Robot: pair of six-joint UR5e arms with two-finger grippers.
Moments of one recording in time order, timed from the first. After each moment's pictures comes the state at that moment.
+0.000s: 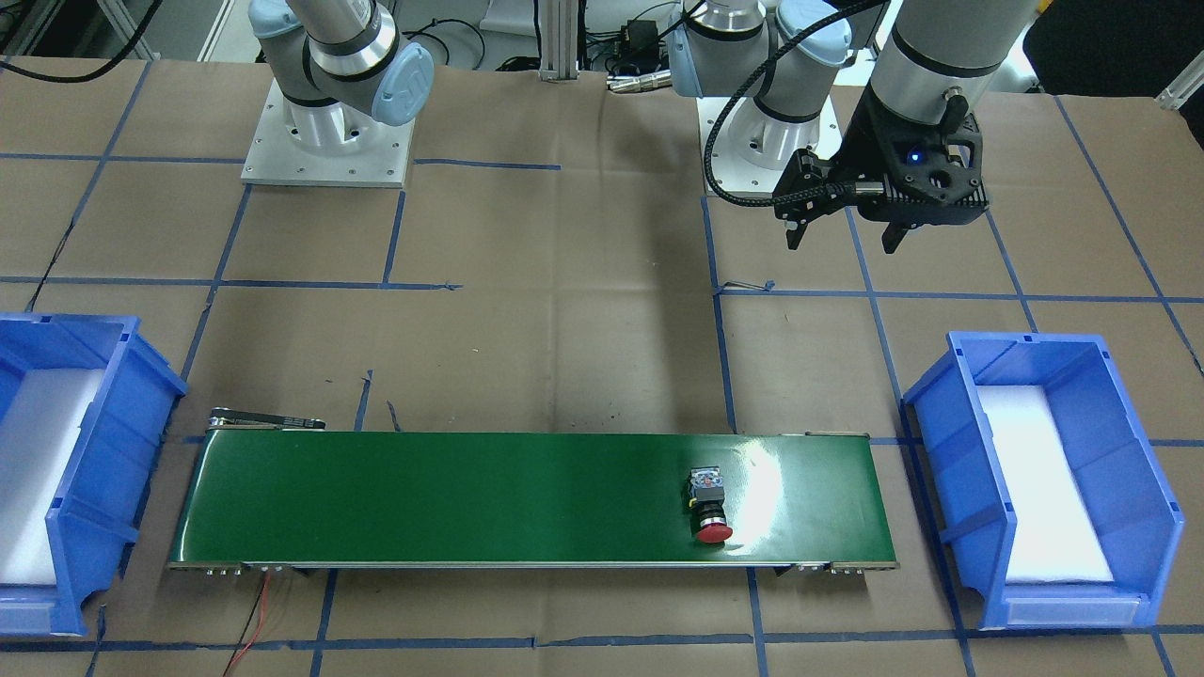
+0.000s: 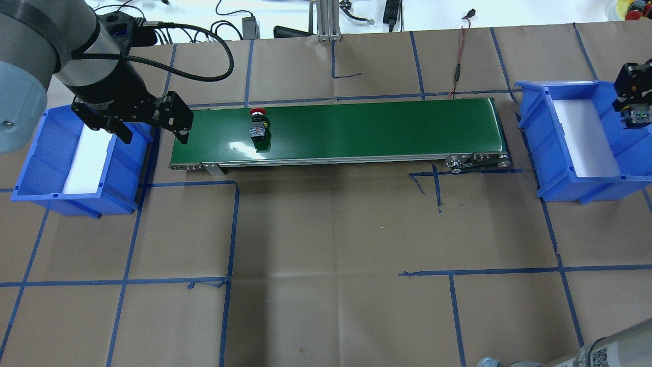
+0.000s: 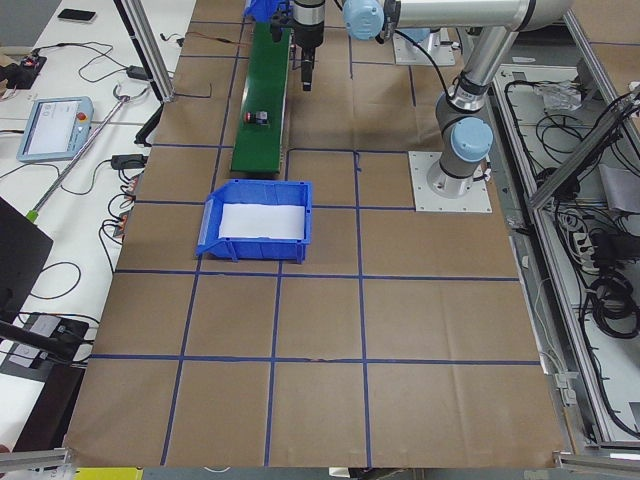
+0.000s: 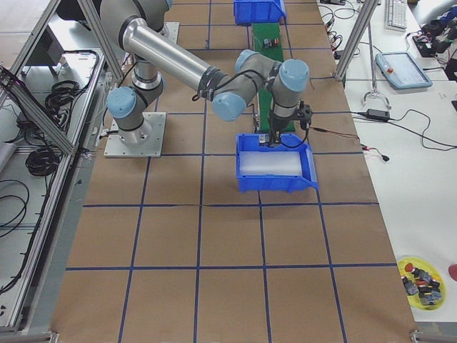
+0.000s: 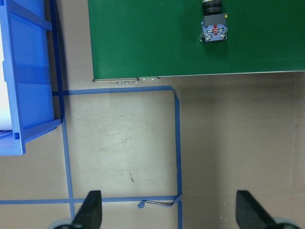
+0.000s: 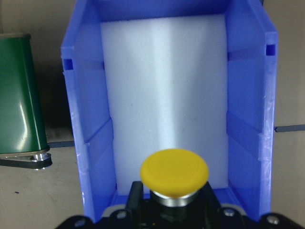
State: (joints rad) left arm -1.52 -1.52 -1.65 -1.52 1.60 0.10; right arm 1.01 -1.27 1.51 -1.75 -1.56 -0.49
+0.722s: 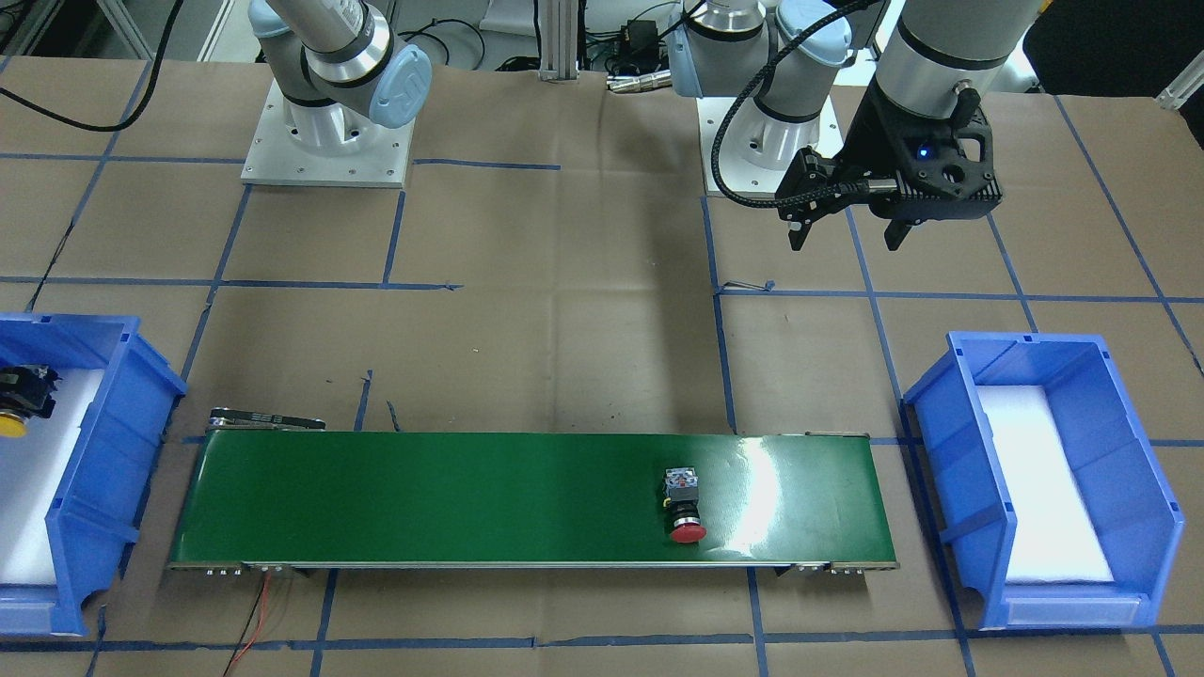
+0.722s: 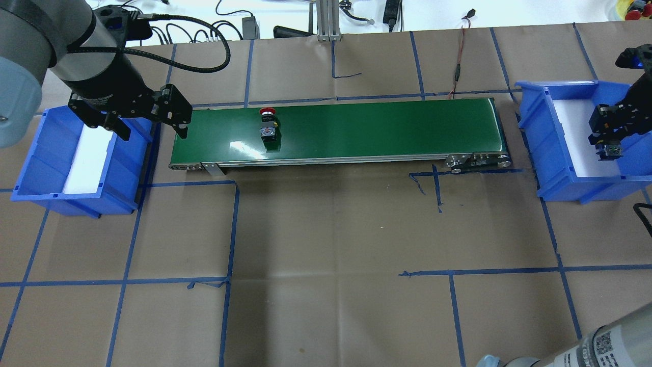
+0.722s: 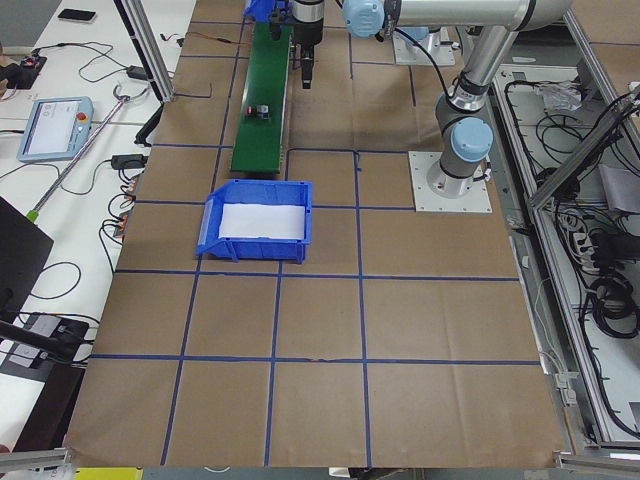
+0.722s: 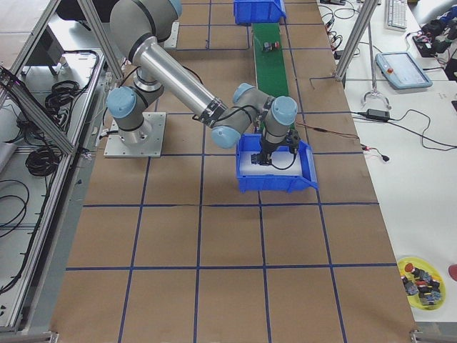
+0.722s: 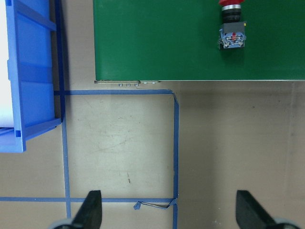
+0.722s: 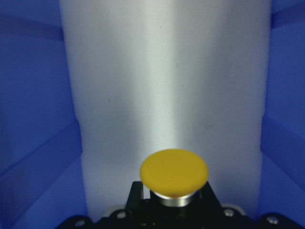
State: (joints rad) left arm -1.52 -1.52 -1.63 -1.53 1.59 0.04; right arm 0.99 -1.16 1.64 -1.94 -1.56 -0.53
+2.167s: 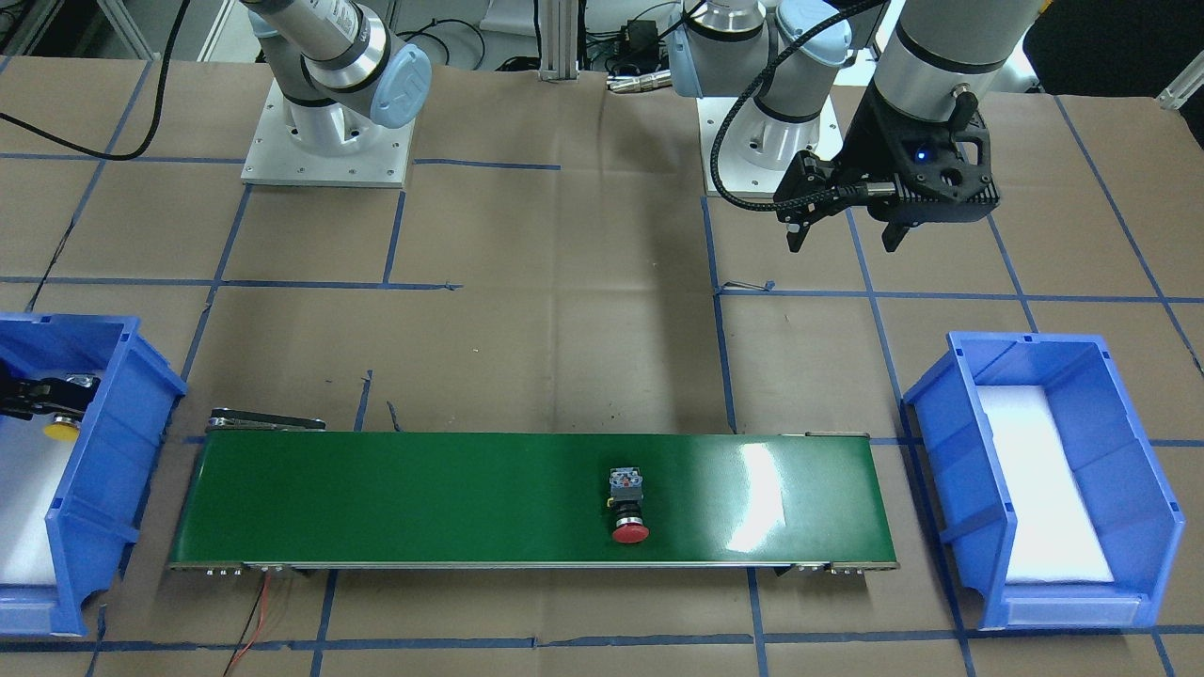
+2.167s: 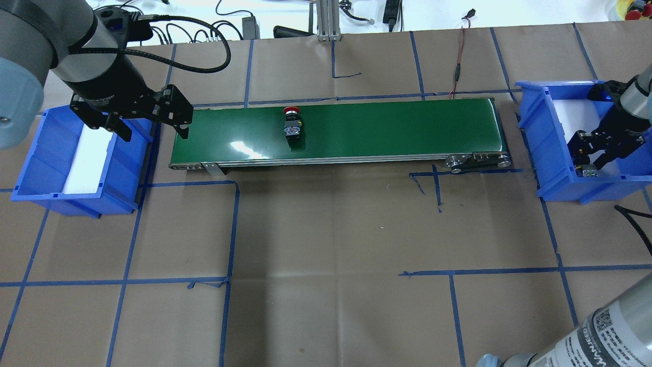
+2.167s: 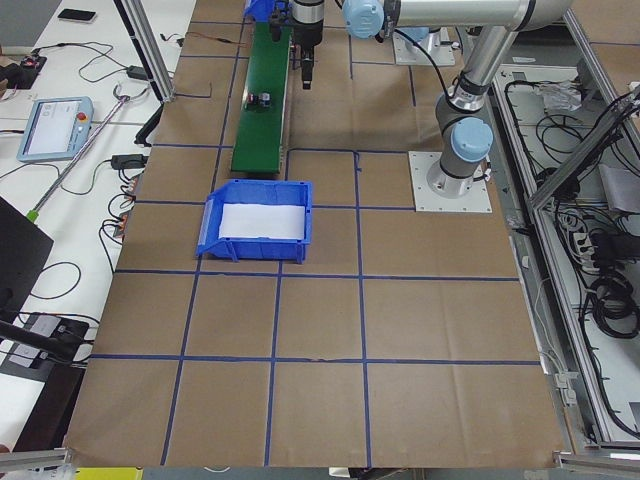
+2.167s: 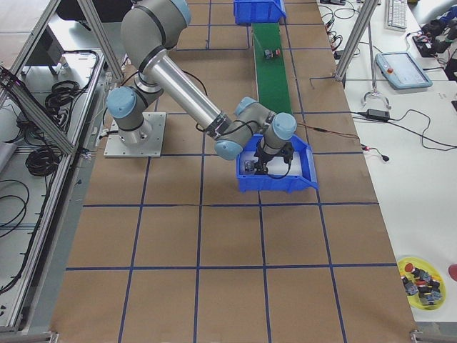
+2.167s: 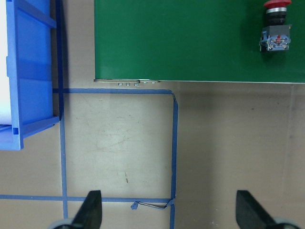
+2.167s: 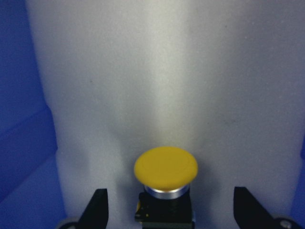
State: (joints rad) left arm -1.52 -1.52 -1.64 -1.52 1.59 0.04; right arm 0.99 -1.12 1.67 -1.94 -1.59 -0.55
